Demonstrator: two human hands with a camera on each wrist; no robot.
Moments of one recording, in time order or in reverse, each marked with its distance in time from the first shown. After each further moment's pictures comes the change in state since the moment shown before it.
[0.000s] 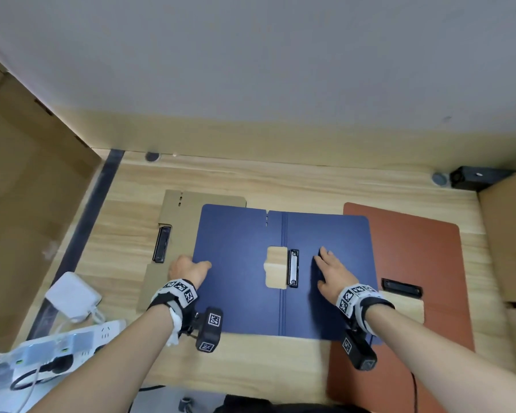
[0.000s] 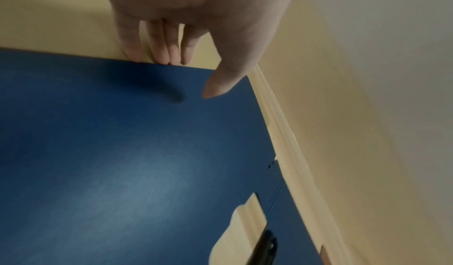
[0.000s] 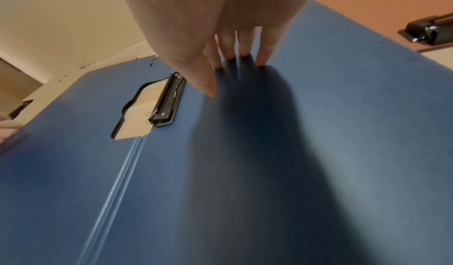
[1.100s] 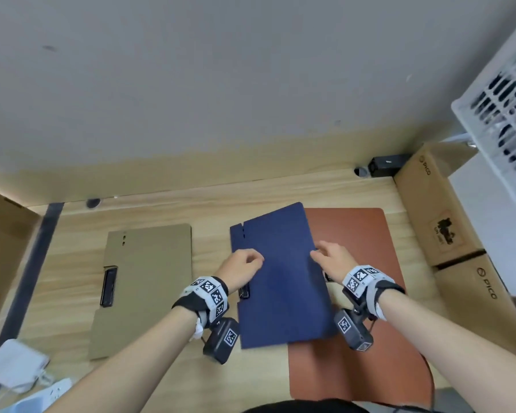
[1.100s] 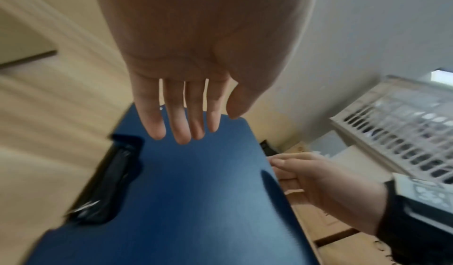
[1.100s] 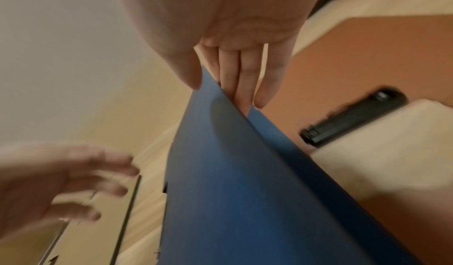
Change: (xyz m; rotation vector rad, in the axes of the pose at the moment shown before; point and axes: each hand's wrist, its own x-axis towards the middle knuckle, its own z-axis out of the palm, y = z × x) left_hand -0.157 0.156 0.097 0.219 -0.525 0.674; right_hand -0.078 0.082 -0.086 0.620 0.270 0.165
